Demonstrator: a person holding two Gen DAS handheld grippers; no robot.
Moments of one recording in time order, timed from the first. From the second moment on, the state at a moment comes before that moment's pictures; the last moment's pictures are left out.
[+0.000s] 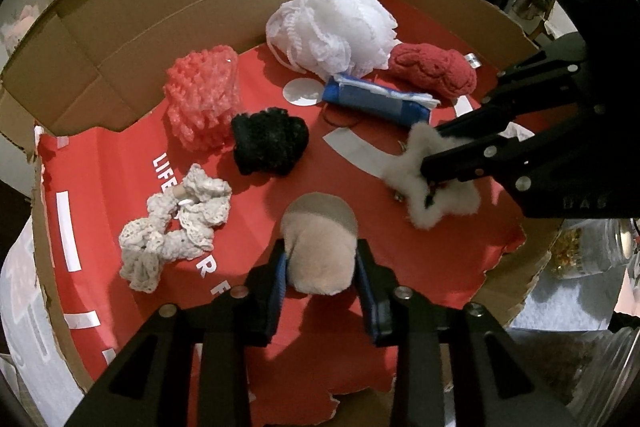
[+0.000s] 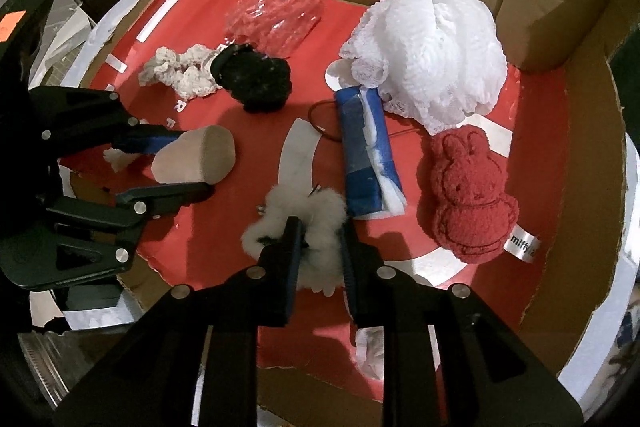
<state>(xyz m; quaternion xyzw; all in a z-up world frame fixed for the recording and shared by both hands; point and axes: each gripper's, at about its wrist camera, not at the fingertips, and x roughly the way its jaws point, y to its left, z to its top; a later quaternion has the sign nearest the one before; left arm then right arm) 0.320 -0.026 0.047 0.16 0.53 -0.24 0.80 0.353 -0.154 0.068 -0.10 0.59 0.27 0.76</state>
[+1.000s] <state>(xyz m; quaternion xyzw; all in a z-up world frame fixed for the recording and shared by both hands) 0.301 -0.004 0.095 0.12 0.47 -0.21 0.85 0.330 -0.164 0.113 -0.10 0.53 0.21 0.82</state>
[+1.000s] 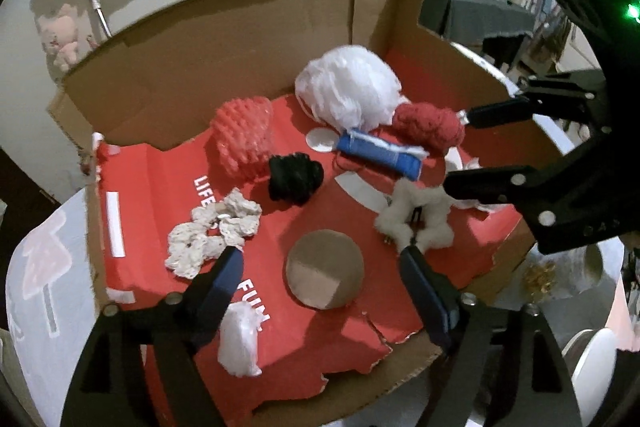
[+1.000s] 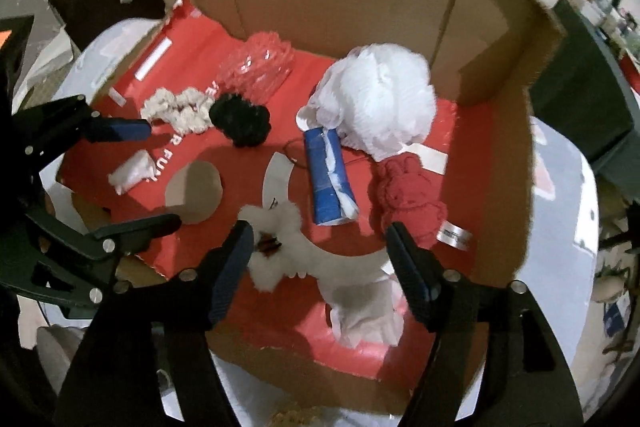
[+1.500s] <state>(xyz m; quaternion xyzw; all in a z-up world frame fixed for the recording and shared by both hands) 0.270 0.015 0.112 0.05 0.44 -0.09 0.89 0.285 -0.193 0.145 -0.04 0.48 0.15 0.86</state>
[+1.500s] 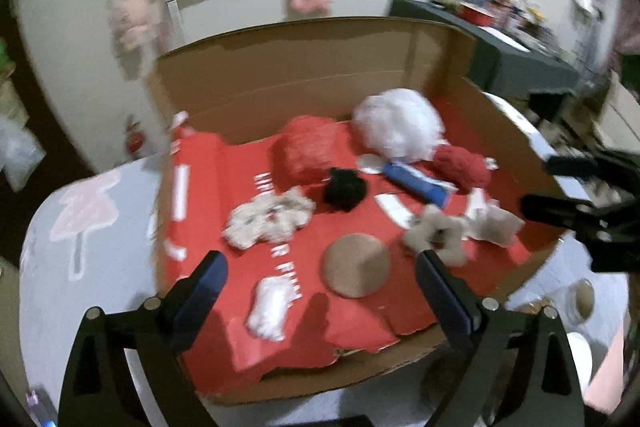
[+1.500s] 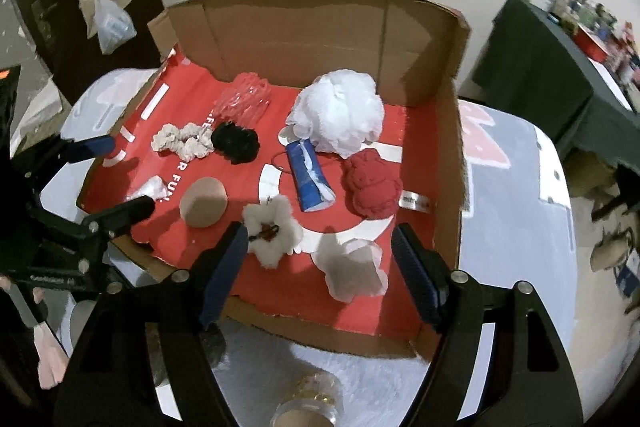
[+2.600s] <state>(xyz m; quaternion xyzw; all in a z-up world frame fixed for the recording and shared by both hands) 0.259 0.029 0.075 0.02 0.47 -0.03 0.88 0.263 -0.202 0.096 -0.01 0.48 0.09 0.88</state>
